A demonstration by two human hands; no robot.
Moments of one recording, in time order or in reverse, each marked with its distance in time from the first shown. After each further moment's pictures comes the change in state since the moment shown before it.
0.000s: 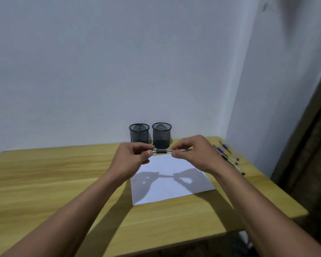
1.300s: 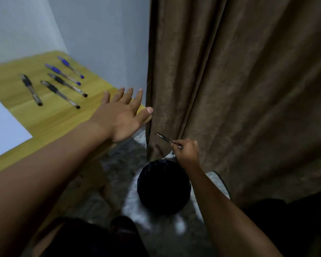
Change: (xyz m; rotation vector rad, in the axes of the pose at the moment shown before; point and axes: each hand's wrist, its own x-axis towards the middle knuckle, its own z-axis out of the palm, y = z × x) left_hand -0.028 -0.030 0.391 1.132 -0.885 0.539; right_hand -0.274 0.415 -0.083 -0.362 0.555 0.881
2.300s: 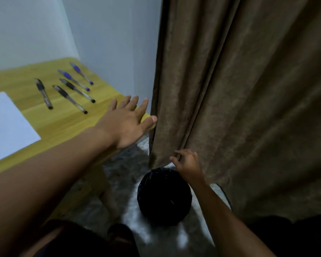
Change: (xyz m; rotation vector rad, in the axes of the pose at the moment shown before) left_hand -0.004 0.005 -0.007 -0.015 0.014 -0.009; right_hand -0.011 -0.003 -0.016 0.016 -0.098 -0.145
